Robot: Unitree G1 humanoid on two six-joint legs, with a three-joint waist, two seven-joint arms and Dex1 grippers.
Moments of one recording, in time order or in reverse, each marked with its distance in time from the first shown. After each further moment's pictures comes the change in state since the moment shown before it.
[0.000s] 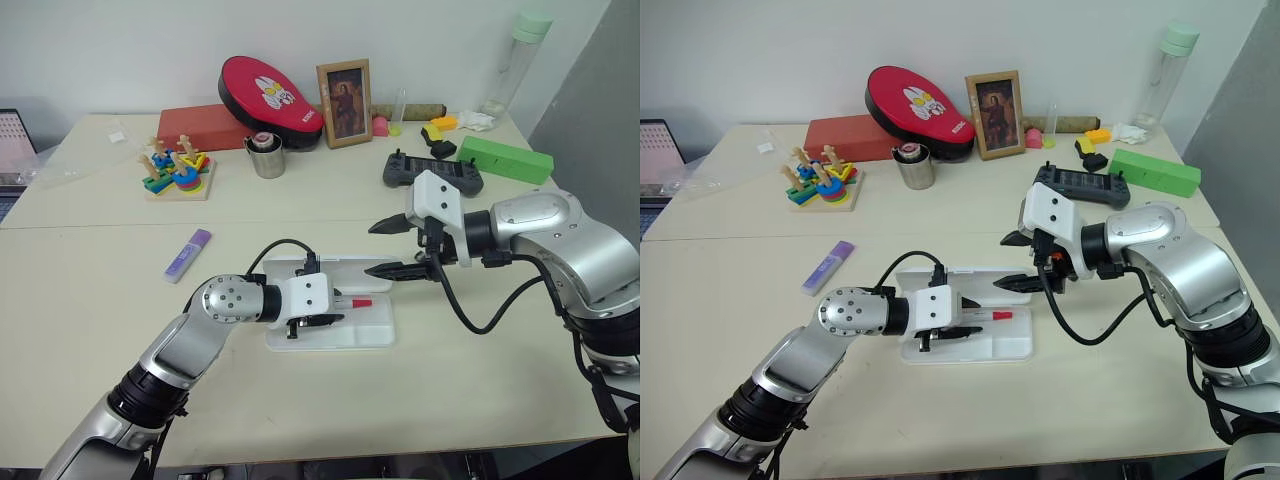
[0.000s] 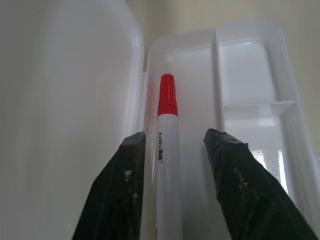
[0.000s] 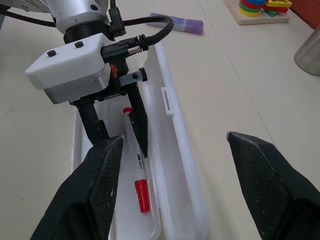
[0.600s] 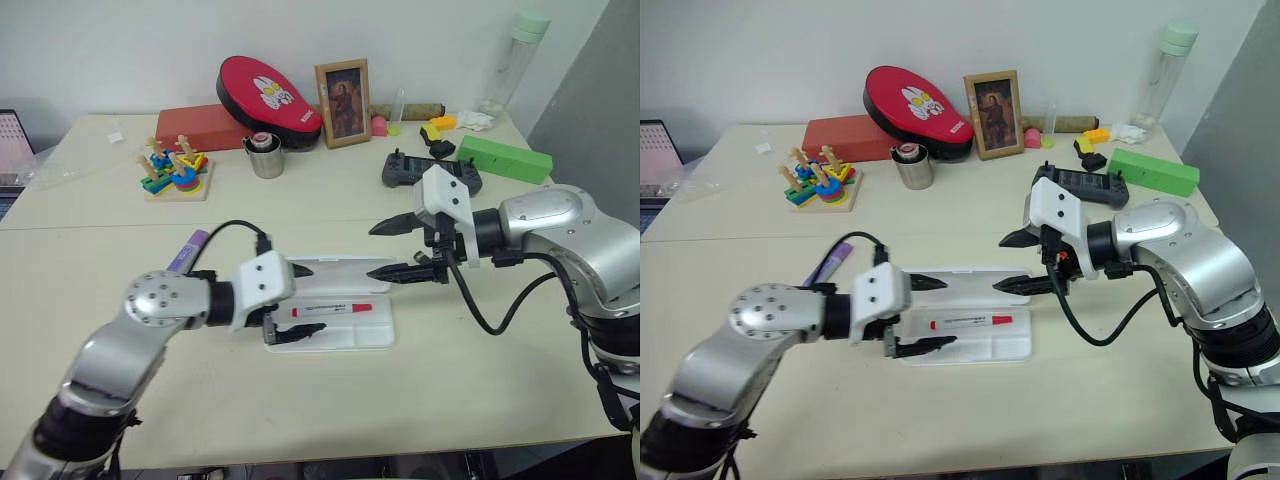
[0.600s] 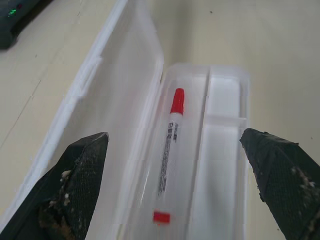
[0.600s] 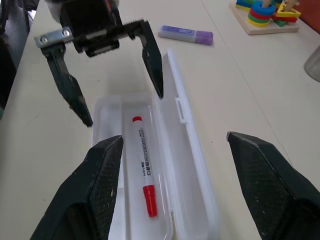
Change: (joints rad) left arm 0.169 0.150 0.454 -0.377 -0.376 0.425 -0.015; right arm -0.010 -0.025 -0.043 -0.026 0.091 0.040 0.043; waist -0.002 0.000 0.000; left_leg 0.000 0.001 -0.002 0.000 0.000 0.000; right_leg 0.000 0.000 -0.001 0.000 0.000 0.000
